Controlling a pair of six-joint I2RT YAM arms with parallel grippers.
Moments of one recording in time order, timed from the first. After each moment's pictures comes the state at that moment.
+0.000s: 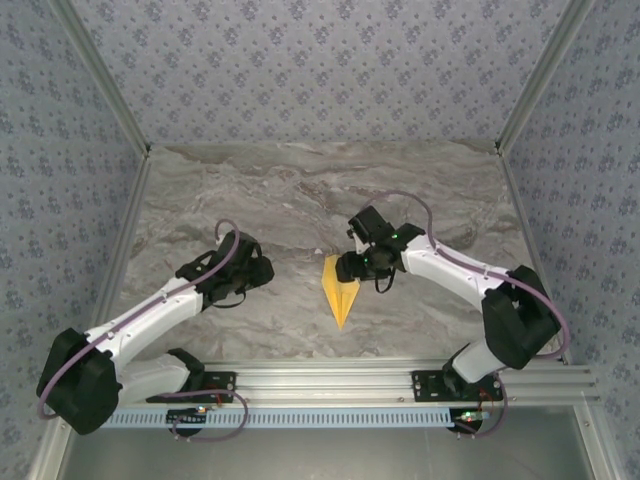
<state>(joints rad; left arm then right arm) -0.61 1.12 0.68 -0.50 -0.09 -0.84 0.68 1.51 1.03 -0.69 -0.17 0.47</state>
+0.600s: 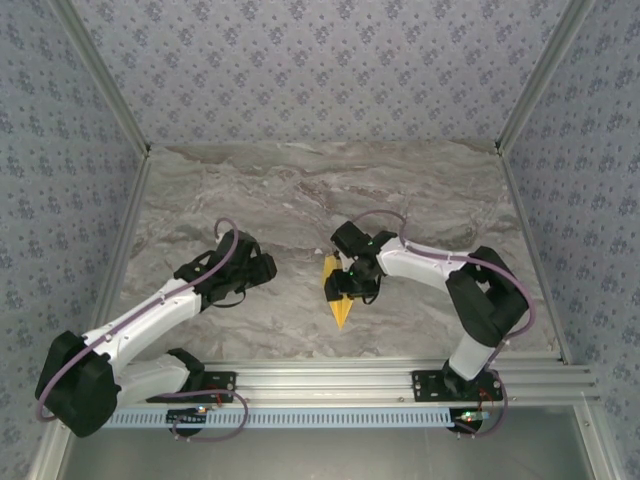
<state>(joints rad) -0.61 1.11 0.68 -0.48 -0.09 -0.83 0.76 1.70 1.04 -0.69 -0.28 0.55</state>
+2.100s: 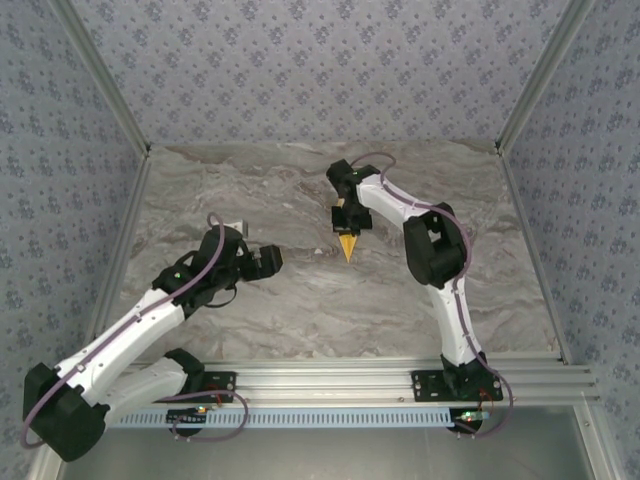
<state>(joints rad) -0.61 0.96 0.75 -0.54 -0.06 -0.66 0.52 2.27 1.88 -1.05 -0.03 0.48</state>
